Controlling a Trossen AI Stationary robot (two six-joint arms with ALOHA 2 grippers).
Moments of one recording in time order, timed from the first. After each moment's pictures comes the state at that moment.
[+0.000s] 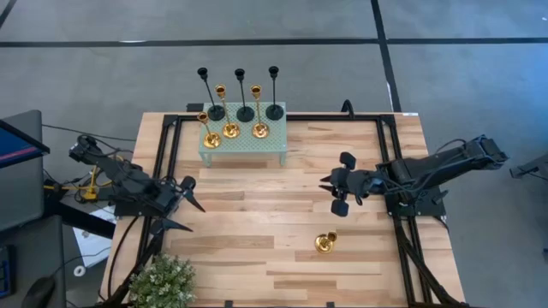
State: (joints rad) left arm -0.57 0.15 0.35 -0.19 -0.06 0.00; right arm 0.26 1.08 0.83 -0.48 0.44 0.23
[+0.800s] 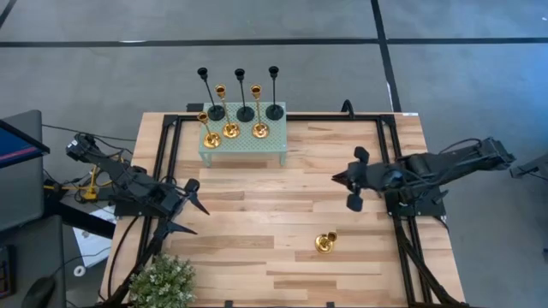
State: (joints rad) left arm -0.57 0.24 0.35 -0.11 -0.06 0.03; right arm 0.25 0.87 0.77 -0.57 0.44 0.20
